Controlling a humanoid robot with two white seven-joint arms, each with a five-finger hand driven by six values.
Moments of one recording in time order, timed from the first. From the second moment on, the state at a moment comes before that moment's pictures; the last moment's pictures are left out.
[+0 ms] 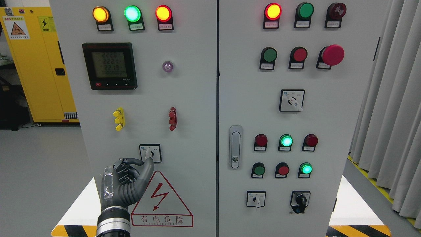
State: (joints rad) left arm -0.38 -0.05 -0.10 -1.99 -0.12 0.63 0.36; right arm 0.10 0.12 -0.16 -0.19 0.12 0.01 -0.20
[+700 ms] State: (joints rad) left arm -0.39 -0.05 -0.10 -1.98 -0.12 0.65 0.36; right arm 0.10 0.12 -0.16 -0.19 0.12 0.01 -0.20
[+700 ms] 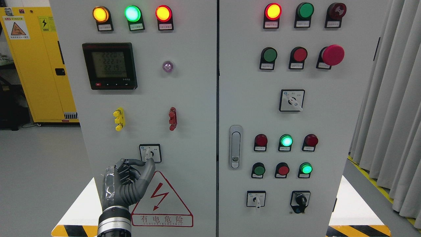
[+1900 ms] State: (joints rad) left arm -0.41 -0.05 -0.11 -1.97 -0.12 0.68 0.36; right arm 0.10 0.12 -0.16 -0.19 0.12 0.01 -0.20
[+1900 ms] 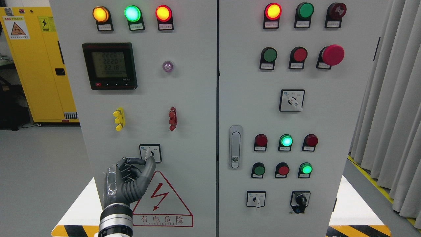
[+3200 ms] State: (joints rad) left arm -0.44 -0.05 -0.12 -1.94 -0.12 0.69 0.36; right arm 0.10 0.12 -0.16 -0.19 0.12 0.01 -0.21
